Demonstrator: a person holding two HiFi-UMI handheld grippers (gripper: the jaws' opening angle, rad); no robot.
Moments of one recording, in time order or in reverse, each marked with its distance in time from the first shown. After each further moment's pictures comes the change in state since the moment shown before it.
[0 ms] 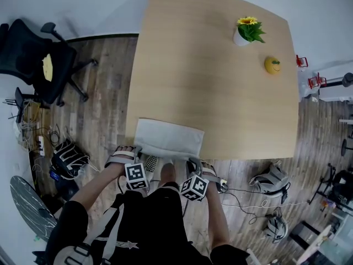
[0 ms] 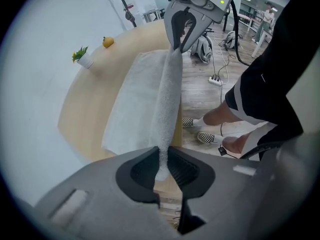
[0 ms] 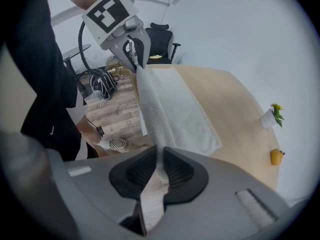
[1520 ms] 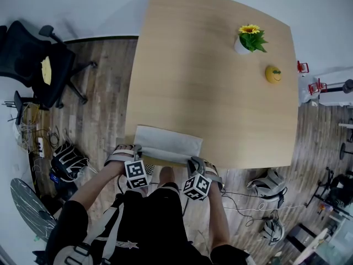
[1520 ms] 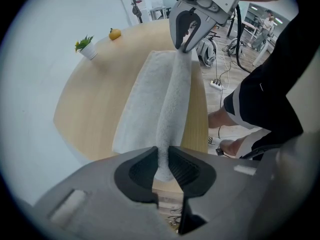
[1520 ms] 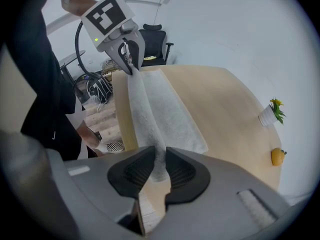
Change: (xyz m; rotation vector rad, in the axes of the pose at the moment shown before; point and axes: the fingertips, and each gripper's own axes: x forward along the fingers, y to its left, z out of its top) left arm 0.006 0.050 0.006 -0.059 0.015 -0.071; right arm 0.004 -0.058 0.014 0.055 -0.005 0.019
